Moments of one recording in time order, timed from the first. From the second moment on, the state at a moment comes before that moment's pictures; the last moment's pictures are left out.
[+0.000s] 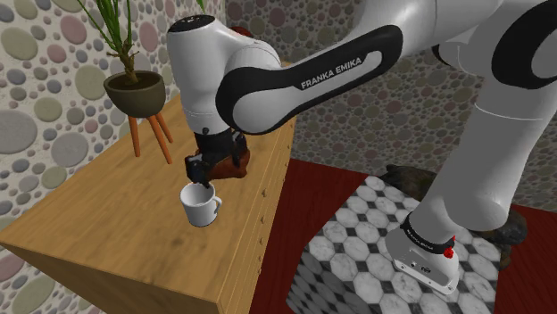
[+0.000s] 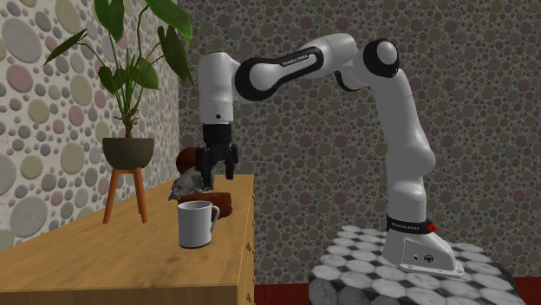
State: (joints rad) arm 0.20 0.23 0.56 -1.80 -0.20 1.95 0.83
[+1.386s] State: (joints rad) arm 0.39 0.61 0.52 -1.47 -0.36 1.95 0.98
